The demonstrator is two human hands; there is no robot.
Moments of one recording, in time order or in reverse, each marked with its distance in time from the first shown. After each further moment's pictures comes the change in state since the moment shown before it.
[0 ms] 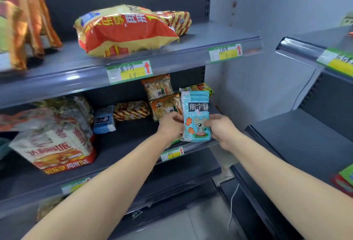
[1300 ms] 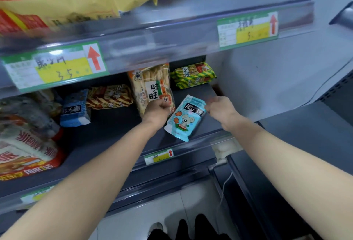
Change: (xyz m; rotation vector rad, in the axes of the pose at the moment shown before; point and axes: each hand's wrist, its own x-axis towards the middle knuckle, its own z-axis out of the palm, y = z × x) left_hand 0.136 -0.032 0.019 0.168 0.139 -0.074; right_hand 0.151 -0.003 -0.014 -0.374 0.070 -0.004
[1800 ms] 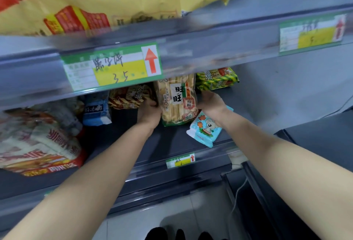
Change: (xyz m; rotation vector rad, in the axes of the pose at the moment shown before) left_hand 0.040 -0.049 -0.063 -0.224 0.157 -0.138; right_hand 0.017 -0.041 0.084 -0.170 -0.118 -0.174
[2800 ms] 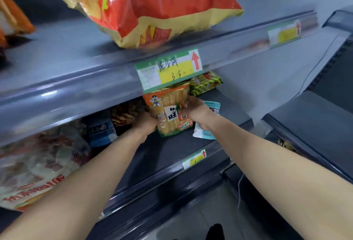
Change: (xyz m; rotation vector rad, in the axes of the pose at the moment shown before) left_hand 0.003 -0.003 -0.067 0.161 -0.356 0.111; right_hand -0.059 -0.049 0.060 0.319 0.108 0.008
